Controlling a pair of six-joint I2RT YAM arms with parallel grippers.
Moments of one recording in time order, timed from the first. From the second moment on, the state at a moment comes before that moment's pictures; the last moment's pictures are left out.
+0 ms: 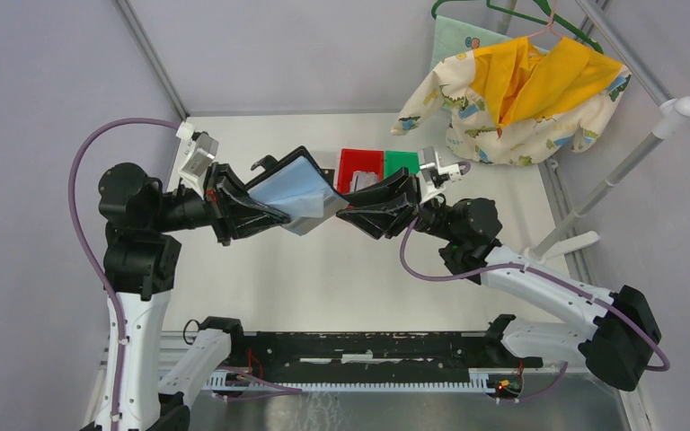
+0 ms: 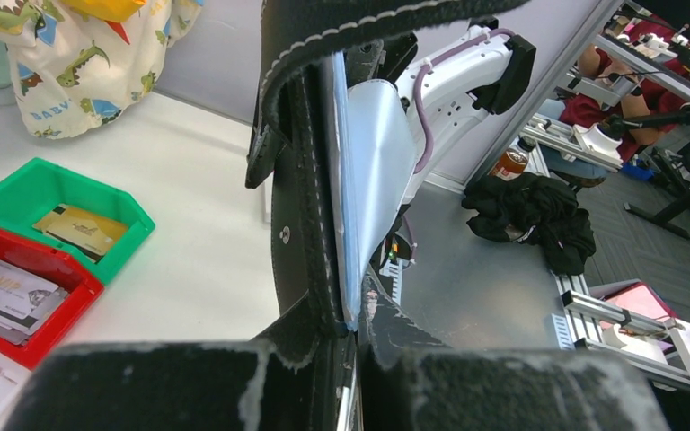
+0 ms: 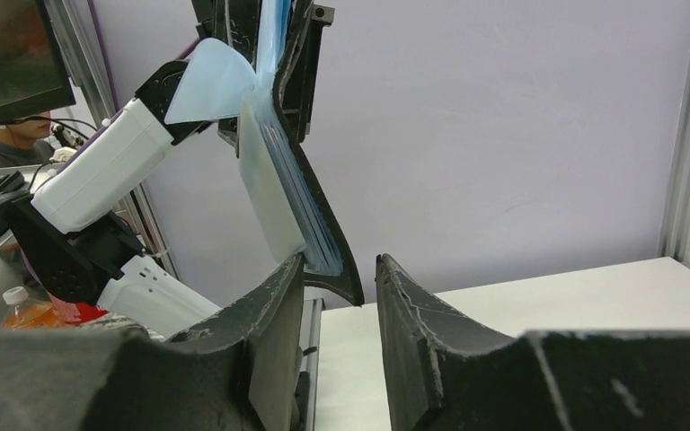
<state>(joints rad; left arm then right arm) -0.10 0.82 1.29 -0.36 1.32 -0.41 0.83 1.14 0.79 0.93 -0.54 0.51</state>
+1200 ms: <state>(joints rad) -0.10 0.82 1.32 -0.36 1.35 -0.43 0.82 1.16 0.77 1.03 -0.55 0.52</state>
